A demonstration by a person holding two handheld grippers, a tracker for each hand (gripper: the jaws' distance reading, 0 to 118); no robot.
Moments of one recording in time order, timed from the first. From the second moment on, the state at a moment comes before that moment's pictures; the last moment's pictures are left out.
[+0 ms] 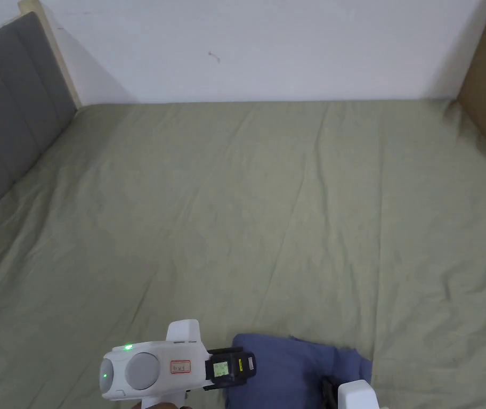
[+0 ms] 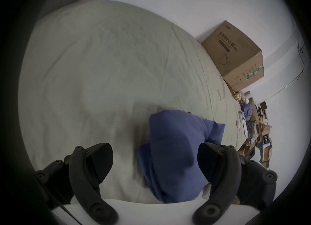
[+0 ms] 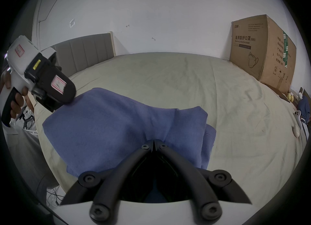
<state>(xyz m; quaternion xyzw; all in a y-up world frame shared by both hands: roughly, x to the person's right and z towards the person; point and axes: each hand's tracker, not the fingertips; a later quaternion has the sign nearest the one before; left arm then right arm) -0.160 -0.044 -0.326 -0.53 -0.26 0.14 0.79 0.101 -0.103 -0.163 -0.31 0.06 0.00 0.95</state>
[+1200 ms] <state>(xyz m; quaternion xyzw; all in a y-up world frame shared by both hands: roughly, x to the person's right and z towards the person) -0.493 0.055 -0.421 -0.50 -0.01 -0.02 0.86 0.072 0.059 -0.228 -0.18 0.08 0.01 0.98</state>
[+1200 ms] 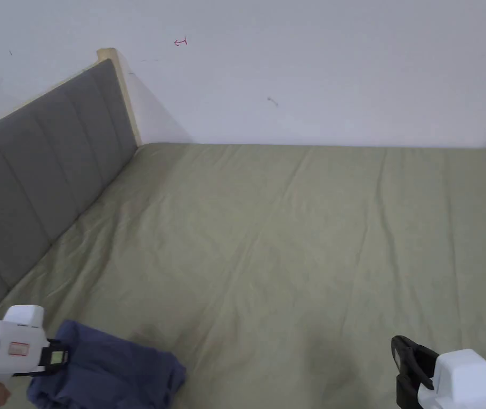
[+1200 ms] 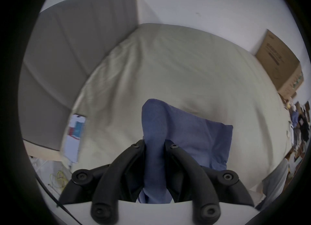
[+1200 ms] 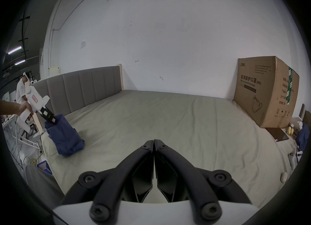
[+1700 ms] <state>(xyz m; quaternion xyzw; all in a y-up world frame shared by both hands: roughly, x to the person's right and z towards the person) -0.531 -0.005 -0.439 -0.54 0.06 -0.01 0.84 0.070 0.053 -0.243 -0.21 0.06 0.02 0.98</state>
